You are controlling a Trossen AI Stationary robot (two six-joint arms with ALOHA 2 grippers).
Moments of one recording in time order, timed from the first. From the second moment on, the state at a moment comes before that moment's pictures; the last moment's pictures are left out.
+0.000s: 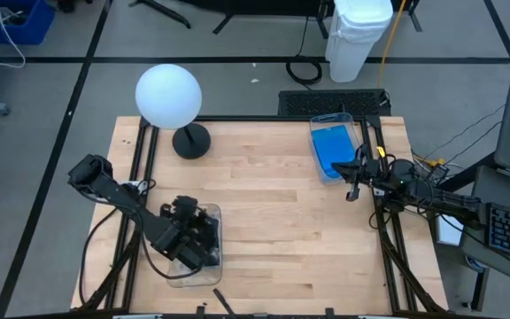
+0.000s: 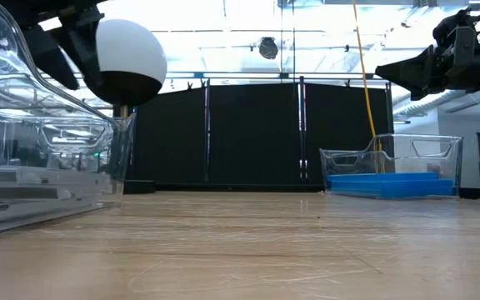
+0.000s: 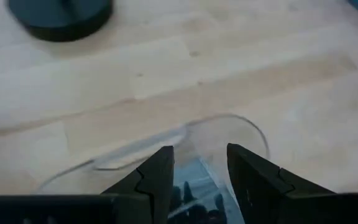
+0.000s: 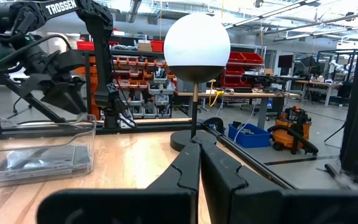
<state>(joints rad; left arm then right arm) -0.63 1.65 1.24 -1.37 -0.69 -2.00 -0.28 0.00 0.02 0.13 0.00 -0.04</state>
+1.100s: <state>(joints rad) -0.71 1.36 0.93 -0.76 -1.15 -1.03 -0.28 0.00 0.01 0.13 0.00 -0.04</state>
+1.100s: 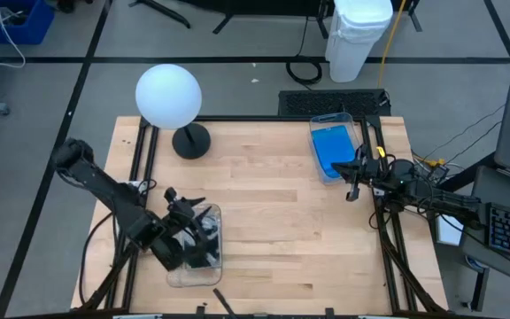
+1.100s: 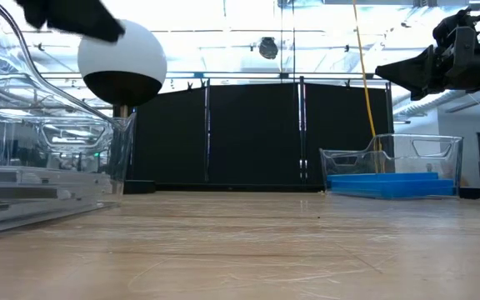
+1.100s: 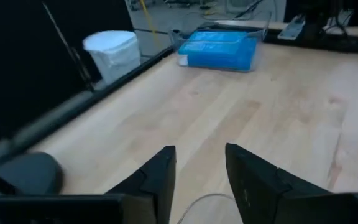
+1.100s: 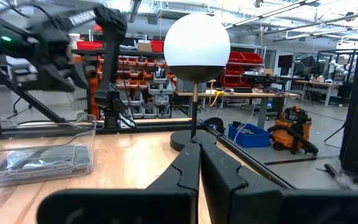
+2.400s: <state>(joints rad) -0.20 0.15 0.01 0.06 -0.27 -0.08 -0.28 0.00 0.02 0.13 0.00 -0.04</state>
